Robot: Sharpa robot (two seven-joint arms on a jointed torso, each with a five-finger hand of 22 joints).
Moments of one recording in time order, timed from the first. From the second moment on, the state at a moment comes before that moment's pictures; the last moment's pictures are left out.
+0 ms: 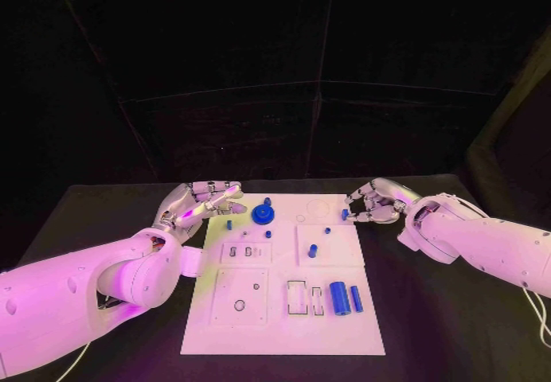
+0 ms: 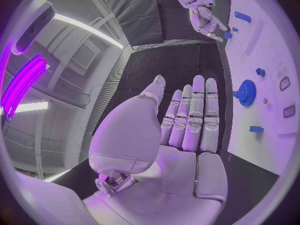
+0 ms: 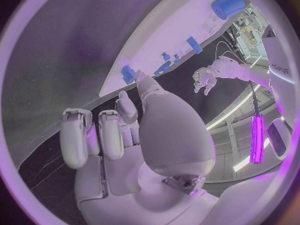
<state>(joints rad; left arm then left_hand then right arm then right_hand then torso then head) 1.21 -0.88 -0.09 1.63 0.02 -0.38 0.54 1.34 -0.02 0.08 0.06 0.04 0.97 0.21 0.11 0.07 1.10 0.15 0.11 0.07 1.18 0.10 0.20 0.19 0.17 1.00 0.21 0.24 0.09 1.15 -0.87 0.03 1.23 -1.17 -0.33 0.17 1.39 -0.12 0.11 0.10 0.24 0.94 0.15 0.07 0.07 1.34 0.07 1.11 1.19 1.46 -0.01 1.48 1.31 0.03 1.46 0.11 1.51 1.31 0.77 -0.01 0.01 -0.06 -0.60</state>
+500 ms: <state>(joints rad) 1.21 -0.88 -0.09 1.63 0.02 -0.38 0.54 1.34 -0.02 0.08 0.06 0.04 0.97 0.21 0.11 0.07 1.10 0.15 0.11 0.07 1.18 0.10 0.20 0.19 0.17 1.00 0.21 0.24 0.09 1.14 -0.85 0.03 1.21 -1.17 -0.30 0.17 1.41 -0.09 0.12 0.09 0.23 0.99 0.14 0.08 0.07 1.35 0.06 1.13 1.21 1.46 -0.01 1.48 1.31 0.03 1.47 0.10 1.51 1.31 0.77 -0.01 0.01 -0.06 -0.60</state>
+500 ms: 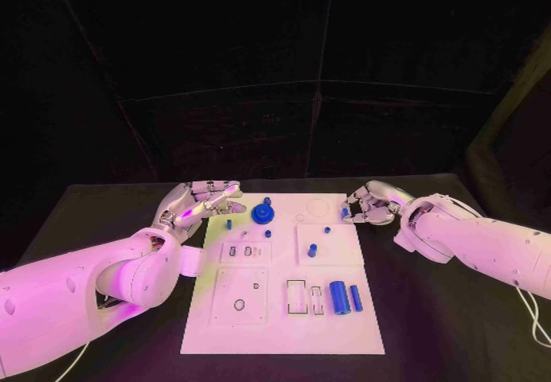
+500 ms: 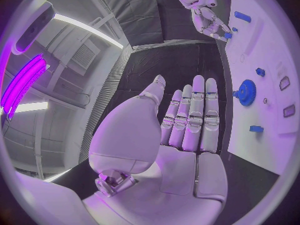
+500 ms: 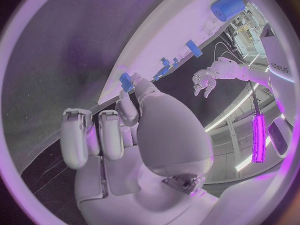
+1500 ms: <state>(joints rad) 1.21 -0.88 -0.09 1.63 0.02 -0.38 0.54 1.35 -0.02 0.08 0.06 0.04 0.97 0.21 0.10 0.07 1.10 0.15 0.10 0.07 1.18 0.10 0.20 0.20 0.17 1.00 0.21 0.24 0.09 1.14 -0.83 0.03 1.19 -1.17 -0.30 0.16 1.43 -0.02 0.22 0.05 0.16 1.08 0.13 0.11 0.07 1.37 0.03 1.16 1.23 1.47 -0.03 1.48 1.31 0.03 1.47 0.09 1.52 1.31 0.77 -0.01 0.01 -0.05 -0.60</state>
